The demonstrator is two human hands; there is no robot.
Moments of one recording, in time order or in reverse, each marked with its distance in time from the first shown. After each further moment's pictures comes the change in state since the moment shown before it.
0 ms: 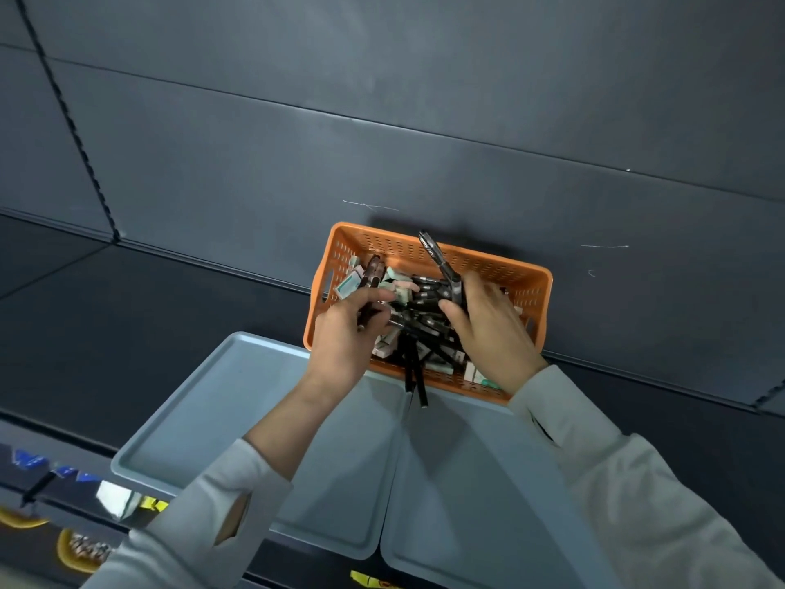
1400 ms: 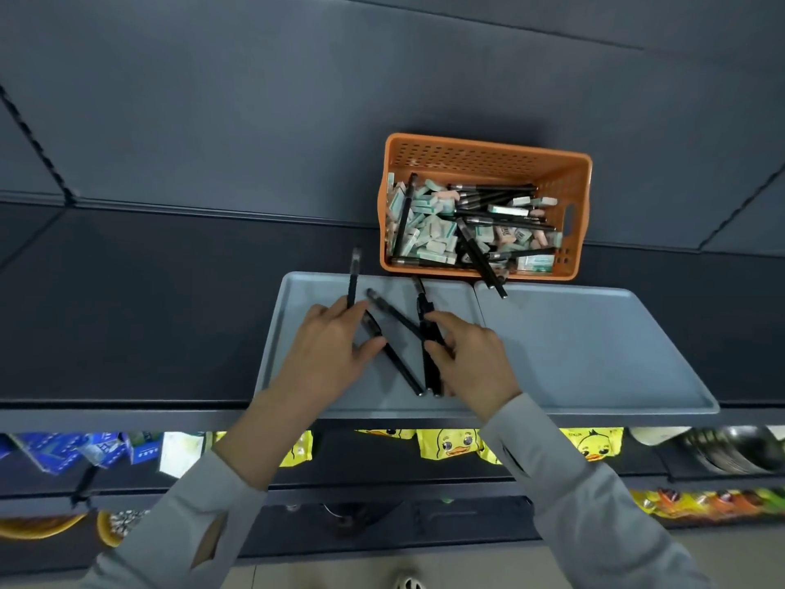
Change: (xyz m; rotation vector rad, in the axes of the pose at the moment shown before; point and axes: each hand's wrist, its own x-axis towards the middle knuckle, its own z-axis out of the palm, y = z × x) left_hand -0.051 -0.104 -0.140 0.588 -0.483 0.299; right_hand -0.091 -0.155 0.119 0.009 -0.030 0.490
